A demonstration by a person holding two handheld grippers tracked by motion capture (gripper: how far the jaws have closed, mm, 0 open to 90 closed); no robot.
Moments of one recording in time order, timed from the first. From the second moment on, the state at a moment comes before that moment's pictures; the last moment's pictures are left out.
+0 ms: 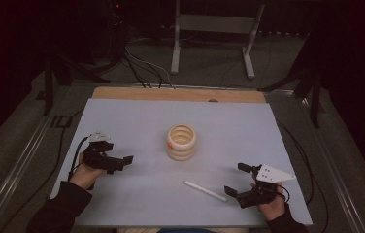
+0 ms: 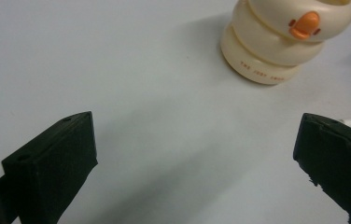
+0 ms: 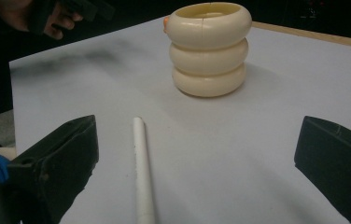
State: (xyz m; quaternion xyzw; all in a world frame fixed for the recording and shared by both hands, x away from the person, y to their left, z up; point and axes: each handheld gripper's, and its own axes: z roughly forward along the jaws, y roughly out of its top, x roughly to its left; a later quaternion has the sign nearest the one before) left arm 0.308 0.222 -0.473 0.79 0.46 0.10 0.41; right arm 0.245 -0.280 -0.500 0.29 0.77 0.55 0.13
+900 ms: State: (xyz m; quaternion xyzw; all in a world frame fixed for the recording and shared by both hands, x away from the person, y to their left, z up) left arm 0.271 0.232 -0.511 0.73 0.48 0.17 0.45; right arm 0.247 -0.277 -0.501 0.29 0.78 0.54 0.13
